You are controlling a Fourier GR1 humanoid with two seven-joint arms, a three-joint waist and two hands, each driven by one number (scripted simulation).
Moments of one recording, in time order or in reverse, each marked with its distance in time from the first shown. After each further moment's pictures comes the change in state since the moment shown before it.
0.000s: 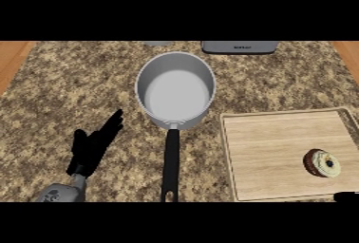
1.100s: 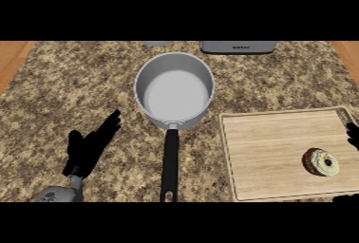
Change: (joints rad) left arm 0.023 -0.041 0.077 -0.018 -0.053 -0.070 0.012; right arm -0.041 0.088 -0.069 0.447 0.162 0.264 -0.366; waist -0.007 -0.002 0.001
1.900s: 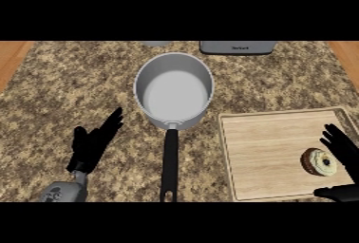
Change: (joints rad) left arm -0.030 -0.042 0.039 0.036 -0.046 -0.026 -0.002; right arm -0.114 0.135 -0.041 0.288 -0.071 0.095 -0.155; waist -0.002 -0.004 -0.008
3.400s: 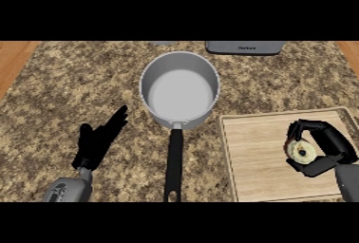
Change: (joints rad) left arm -0.028 -0.028 0.008 0.018 -0.029 -0.021 0.004; right arm -0.314 -0.022 0.169 0.365 0.266 0.009 -0.547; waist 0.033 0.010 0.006
